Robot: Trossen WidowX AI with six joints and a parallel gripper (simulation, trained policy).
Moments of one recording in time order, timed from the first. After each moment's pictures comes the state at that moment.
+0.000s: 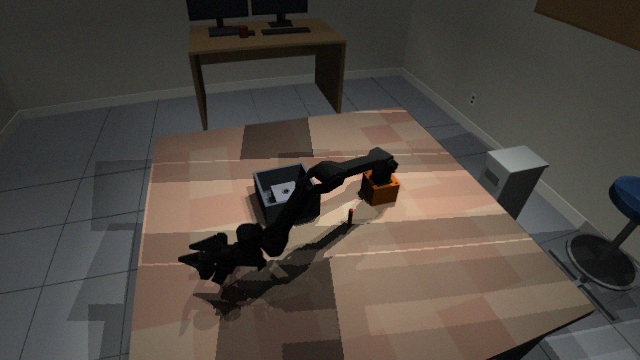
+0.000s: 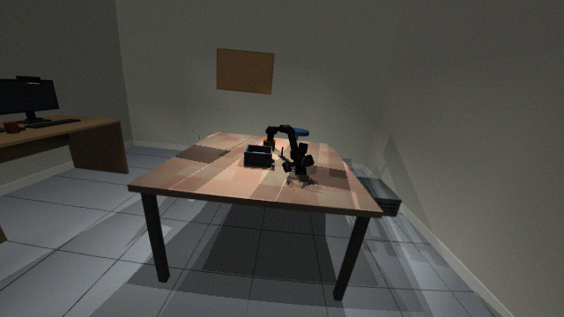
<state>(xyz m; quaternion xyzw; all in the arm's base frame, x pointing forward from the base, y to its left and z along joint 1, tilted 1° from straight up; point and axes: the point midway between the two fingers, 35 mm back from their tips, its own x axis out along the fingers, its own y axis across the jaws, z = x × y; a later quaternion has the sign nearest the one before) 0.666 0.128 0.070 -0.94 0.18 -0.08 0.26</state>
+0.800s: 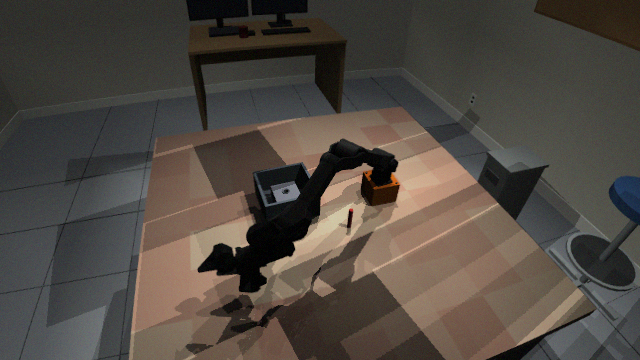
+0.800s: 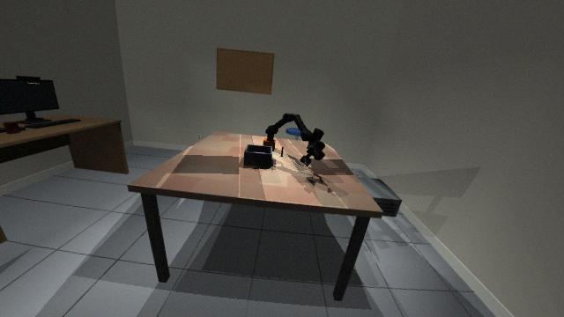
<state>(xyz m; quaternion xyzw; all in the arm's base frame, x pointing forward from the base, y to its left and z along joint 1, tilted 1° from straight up) 0.612 0.228 0.108 -0.81 0.17 0.08 0.56</state>
